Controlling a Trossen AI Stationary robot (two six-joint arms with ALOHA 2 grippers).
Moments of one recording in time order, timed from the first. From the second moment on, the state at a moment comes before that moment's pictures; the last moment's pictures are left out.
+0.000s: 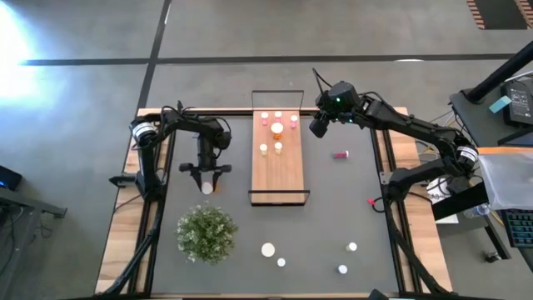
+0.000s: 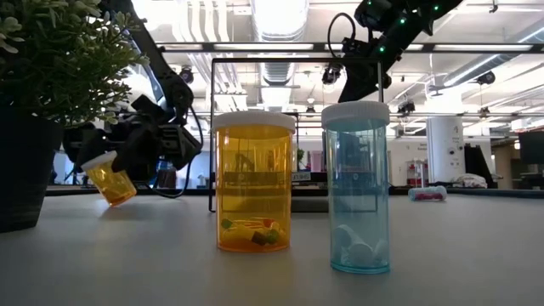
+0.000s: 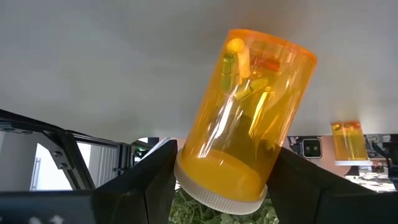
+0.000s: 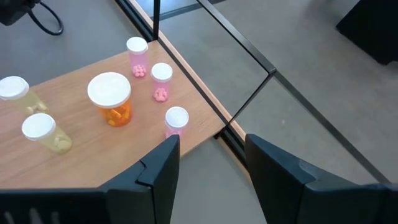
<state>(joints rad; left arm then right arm) 0.63 1.90 0.99 -1.32 0.75 -0.65 -0.60 1.34 1.11 -0.44 0.10 -0.13</state>
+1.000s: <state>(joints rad) 0.64 1.90 0.99 -1.44 0.75 -0.76 -0.60 1.34 1.11 -0.44 0.10 -0.13</state>
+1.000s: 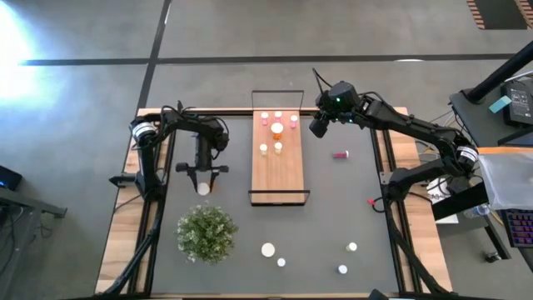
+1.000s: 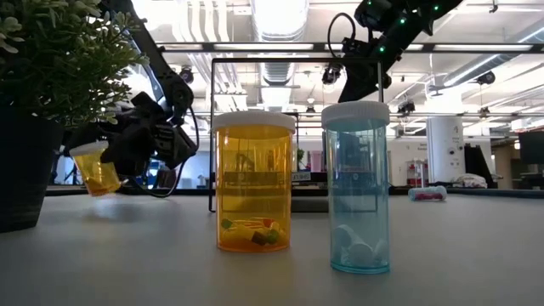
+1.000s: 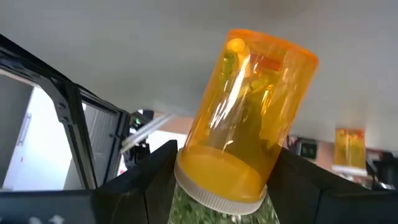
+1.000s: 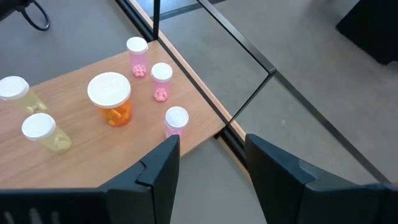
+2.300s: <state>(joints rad) 0.69 1.90 1.00 -1.24 0.57 -0.81 -0.60 1.34 1.10 -0.44 0.10 -0.13</state>
